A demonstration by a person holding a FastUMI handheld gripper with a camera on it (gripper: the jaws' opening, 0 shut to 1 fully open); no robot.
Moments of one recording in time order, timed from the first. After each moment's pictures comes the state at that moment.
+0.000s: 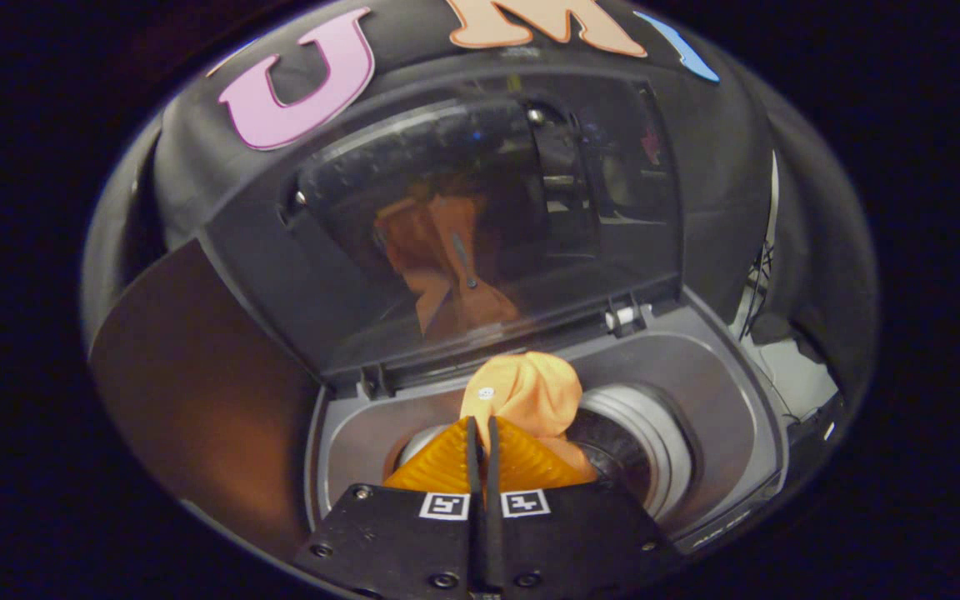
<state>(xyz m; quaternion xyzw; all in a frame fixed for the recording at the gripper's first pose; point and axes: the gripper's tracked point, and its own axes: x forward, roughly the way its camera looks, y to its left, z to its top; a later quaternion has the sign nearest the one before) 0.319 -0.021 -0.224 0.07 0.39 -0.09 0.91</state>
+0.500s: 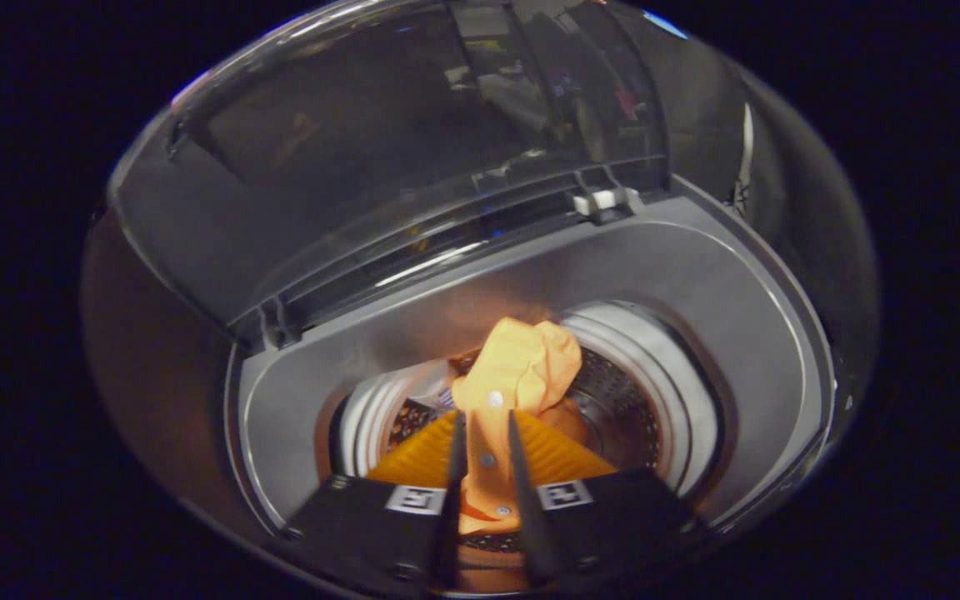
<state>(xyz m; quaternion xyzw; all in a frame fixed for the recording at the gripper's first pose) 0.298 -0.042 -0.294 0.09 0.47 -0.17 0.86</state>
